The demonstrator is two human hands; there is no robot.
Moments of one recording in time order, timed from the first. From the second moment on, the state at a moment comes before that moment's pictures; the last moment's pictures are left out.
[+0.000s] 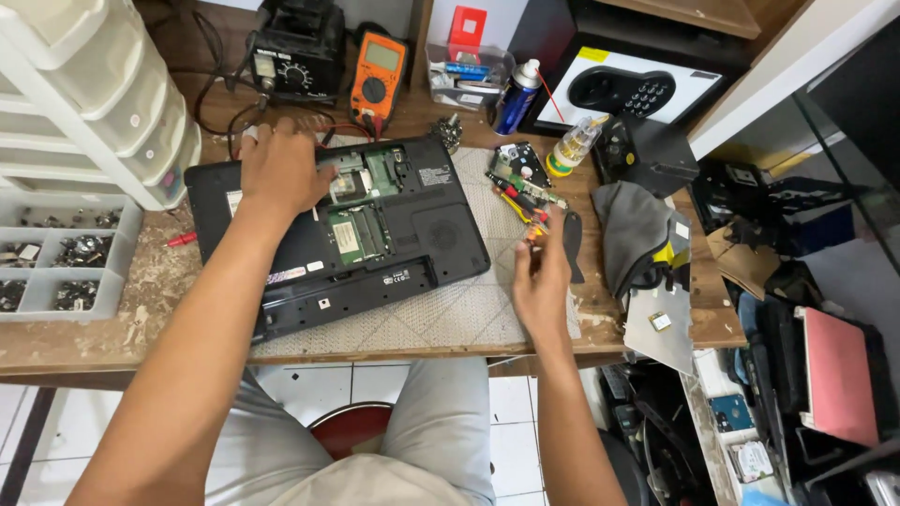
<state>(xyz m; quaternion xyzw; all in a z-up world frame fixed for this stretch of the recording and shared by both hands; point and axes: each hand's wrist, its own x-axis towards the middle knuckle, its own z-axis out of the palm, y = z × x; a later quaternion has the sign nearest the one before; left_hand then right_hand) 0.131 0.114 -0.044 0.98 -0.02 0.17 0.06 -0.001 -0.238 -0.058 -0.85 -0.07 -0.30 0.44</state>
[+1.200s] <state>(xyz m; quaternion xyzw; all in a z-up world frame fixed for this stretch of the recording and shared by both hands) 0.036 0.087 0.073 0.84 -0.25 0.48 -0.06 0.048 -0.259 -0.045 -0.75 -0.24 -0.17 0.59</state>
